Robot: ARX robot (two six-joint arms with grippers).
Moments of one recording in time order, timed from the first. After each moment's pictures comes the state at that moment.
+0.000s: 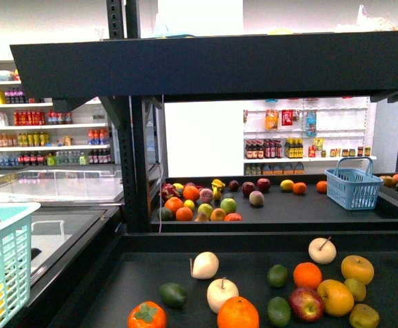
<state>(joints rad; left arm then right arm) 0.24 2.03 1.02 1.39 -0.10 -1.62 0.00 0.01 0.02 0.00 0.00 -0.01</state>
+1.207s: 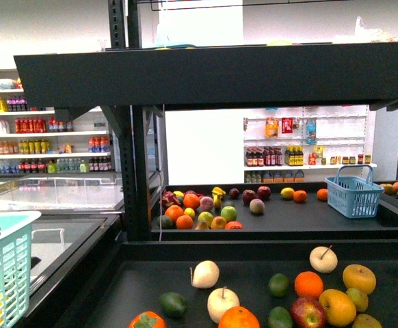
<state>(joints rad) -0.01 0.43 0.45 -0.04 -0.05 -0.12 0.00 0.01 0.02 0.00 0.00 -0.01</state>
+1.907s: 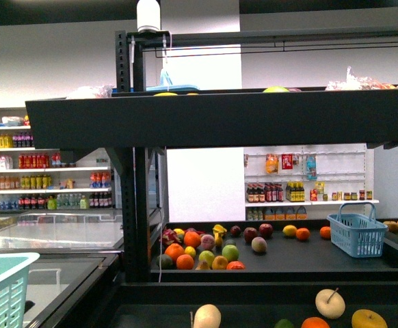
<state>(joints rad) 0.00 0.09 0.11 -0.02 0.00 -0.01 0.00 0.01 0.02 0.00 0.00 -0.01</state>
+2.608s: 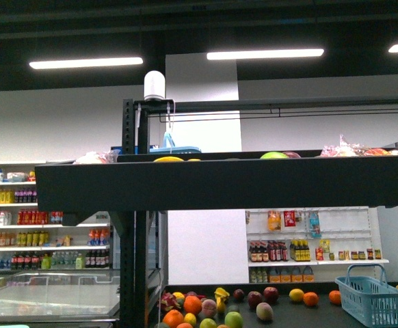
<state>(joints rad) 0.00 0.01 0.01 -0.01 0.00 -0.01 0.00 0.01 0.02 0.00 0.00 -0.01</state>
